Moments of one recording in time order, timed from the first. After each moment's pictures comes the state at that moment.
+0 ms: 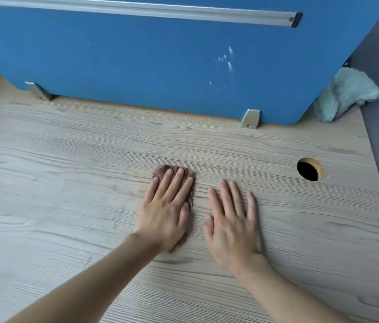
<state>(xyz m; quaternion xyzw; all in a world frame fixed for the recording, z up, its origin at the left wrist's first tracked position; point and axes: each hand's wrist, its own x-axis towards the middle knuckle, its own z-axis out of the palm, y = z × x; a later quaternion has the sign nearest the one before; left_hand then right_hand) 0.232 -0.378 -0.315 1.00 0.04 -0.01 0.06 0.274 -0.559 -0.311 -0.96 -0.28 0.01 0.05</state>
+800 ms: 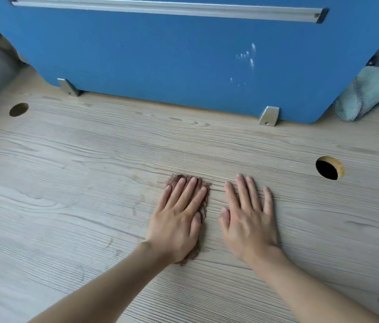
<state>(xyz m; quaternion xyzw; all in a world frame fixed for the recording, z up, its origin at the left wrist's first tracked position) 0.187 -0.389 -0.313 1.00 0.04 -0.02 0.07 0.273 -0.558 -0.311 -0.96 -0.28 0.01 0.02</state>
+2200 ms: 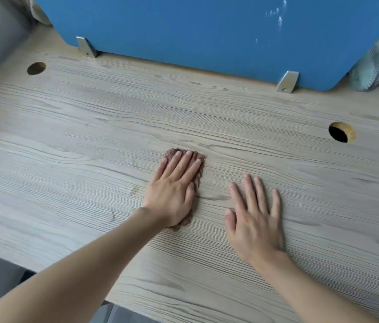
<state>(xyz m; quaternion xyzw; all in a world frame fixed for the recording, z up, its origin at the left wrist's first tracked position) 0.127 -0.358 -0.310 0.99 0.08 -0.04 0.06 0.168 -0.579 -0.311 -0.96 -0.29 0.02 0.00</state>
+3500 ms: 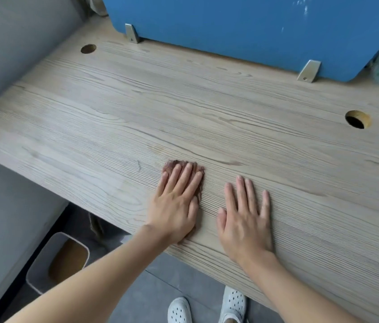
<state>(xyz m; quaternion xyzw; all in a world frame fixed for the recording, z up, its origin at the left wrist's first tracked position) 0.000 -0.422 -0.306 0.98 0.17 -0.03 0.06 0.078 -0.592 -0.311 -0.94 -0.34 0.03 0.03</state>
